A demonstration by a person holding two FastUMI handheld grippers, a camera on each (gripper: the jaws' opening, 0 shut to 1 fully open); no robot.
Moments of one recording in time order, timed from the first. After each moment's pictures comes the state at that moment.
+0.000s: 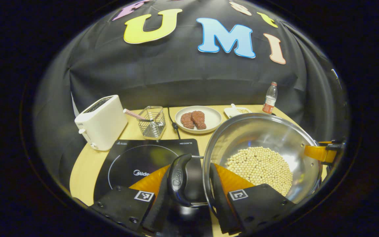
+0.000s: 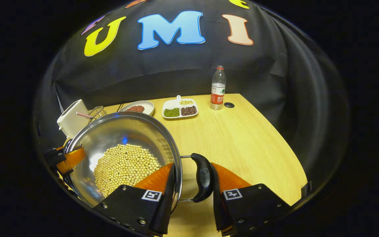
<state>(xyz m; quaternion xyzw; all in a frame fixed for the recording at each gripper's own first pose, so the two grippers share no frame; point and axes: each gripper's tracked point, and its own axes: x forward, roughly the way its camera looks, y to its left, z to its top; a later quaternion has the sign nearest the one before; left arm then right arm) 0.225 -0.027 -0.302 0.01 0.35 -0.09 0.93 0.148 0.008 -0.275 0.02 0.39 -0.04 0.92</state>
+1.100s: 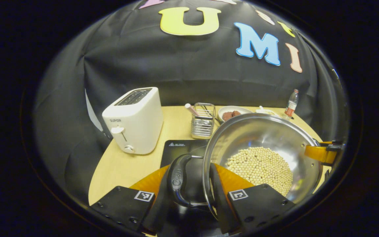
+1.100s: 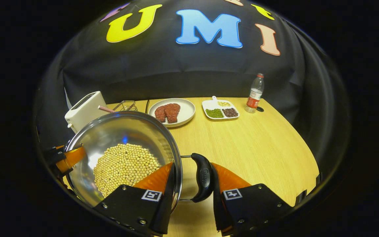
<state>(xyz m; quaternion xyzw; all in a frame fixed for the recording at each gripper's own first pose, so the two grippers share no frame) 0.254 0.160 -0.321 0.00 0.36 -0.07 0.93 0.168 0.181 -0.273 0.00 0.39 -0.02 0.92</state>
